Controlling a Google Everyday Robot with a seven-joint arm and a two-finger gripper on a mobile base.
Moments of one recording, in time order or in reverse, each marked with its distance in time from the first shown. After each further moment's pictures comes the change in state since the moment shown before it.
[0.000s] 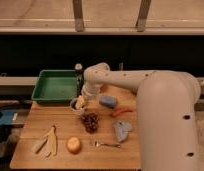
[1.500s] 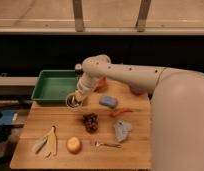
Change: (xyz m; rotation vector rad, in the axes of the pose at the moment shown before) arm -0.017 0.044 -0.068 -0.075 -0.086 -0.093
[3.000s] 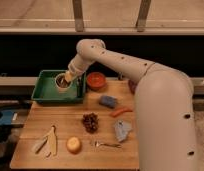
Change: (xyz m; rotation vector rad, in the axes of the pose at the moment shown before) arm -0.122 0.000 -0.028 -0.050 -0.185 -0.136
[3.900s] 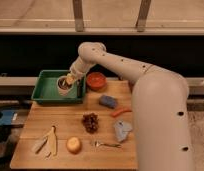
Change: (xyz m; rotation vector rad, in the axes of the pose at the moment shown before) arm 0.017 -0.016 0.025 -0.017 0.019 0.048
